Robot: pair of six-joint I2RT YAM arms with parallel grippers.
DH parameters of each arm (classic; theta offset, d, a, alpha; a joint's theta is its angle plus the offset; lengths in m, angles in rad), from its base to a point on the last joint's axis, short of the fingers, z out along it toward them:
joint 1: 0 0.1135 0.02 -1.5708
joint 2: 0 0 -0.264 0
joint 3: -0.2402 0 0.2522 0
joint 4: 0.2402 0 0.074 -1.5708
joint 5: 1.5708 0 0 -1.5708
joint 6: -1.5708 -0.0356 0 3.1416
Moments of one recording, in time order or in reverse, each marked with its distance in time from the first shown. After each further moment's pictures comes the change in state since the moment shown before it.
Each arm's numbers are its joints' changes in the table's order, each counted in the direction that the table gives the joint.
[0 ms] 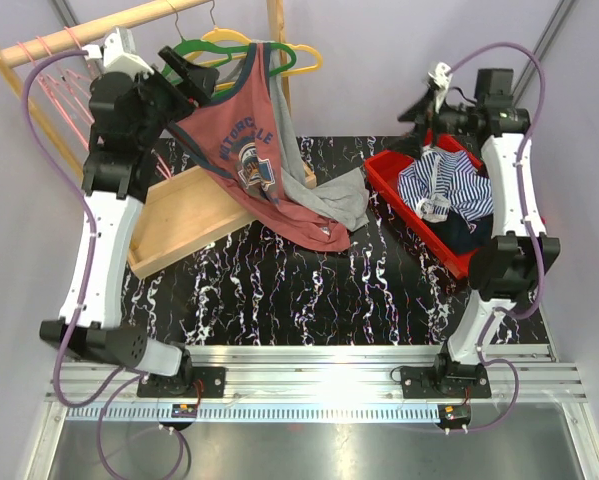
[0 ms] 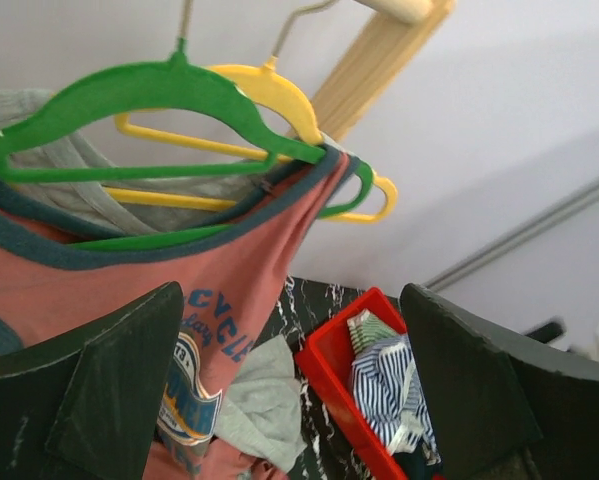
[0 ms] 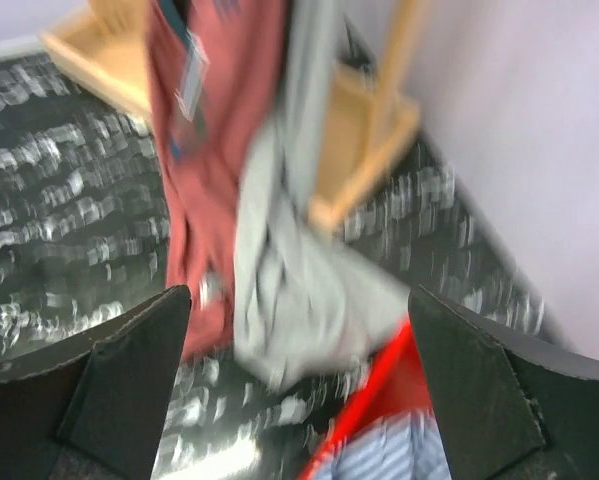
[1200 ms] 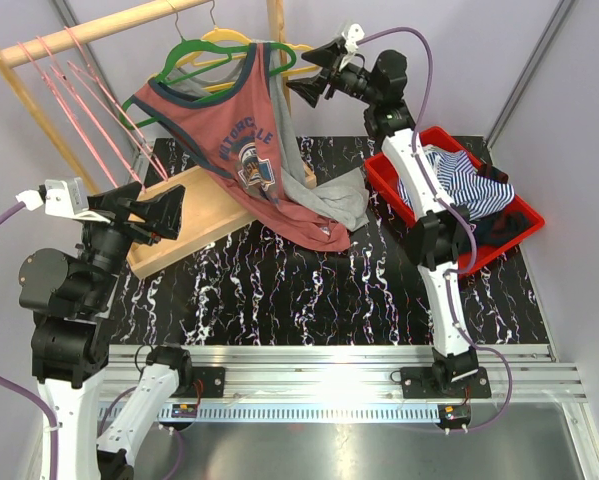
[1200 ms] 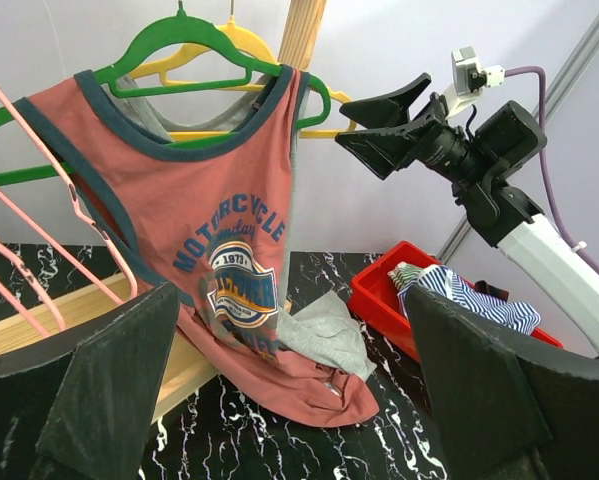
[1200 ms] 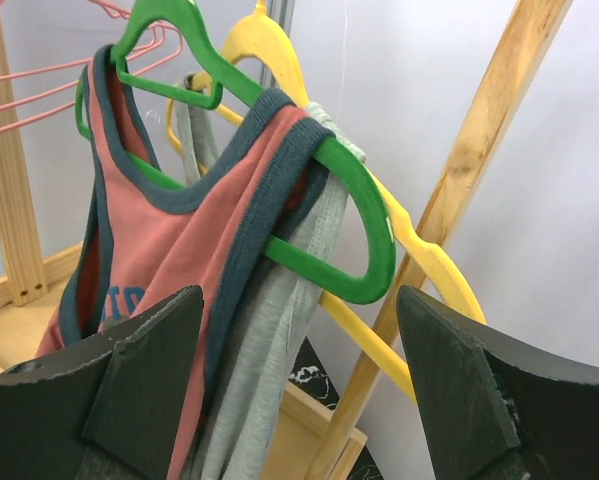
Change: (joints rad) left arm -0.001 -0.858 0.628 0.031 0.051 -0.289; right arm 0.426 0.519 -0.546 -1.090 0.299 -0.749
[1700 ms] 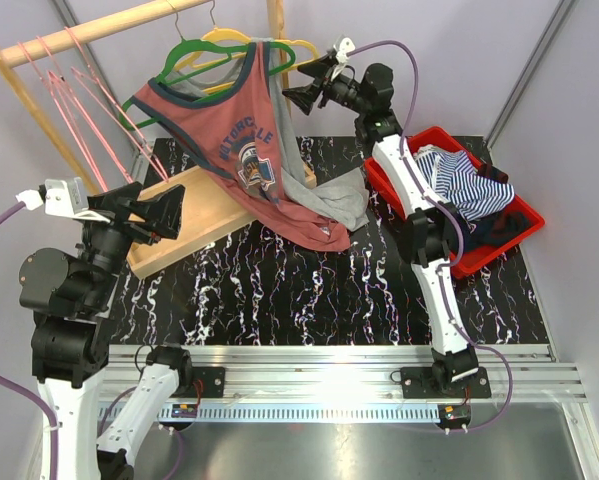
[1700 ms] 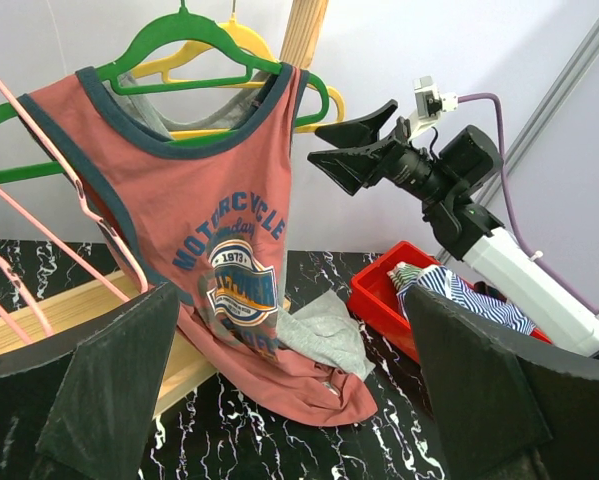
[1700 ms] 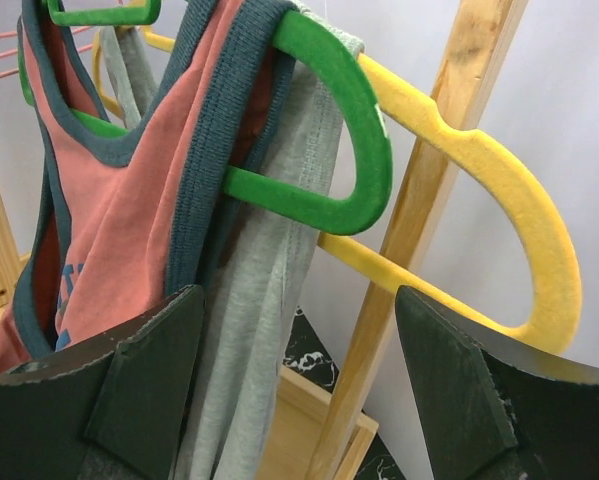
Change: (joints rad) left arm 0.000 0.001 0.000 0.004 -0.004 0.005; right arm 0.008 0.111 -0.026 -0.052 0.047 -0.026
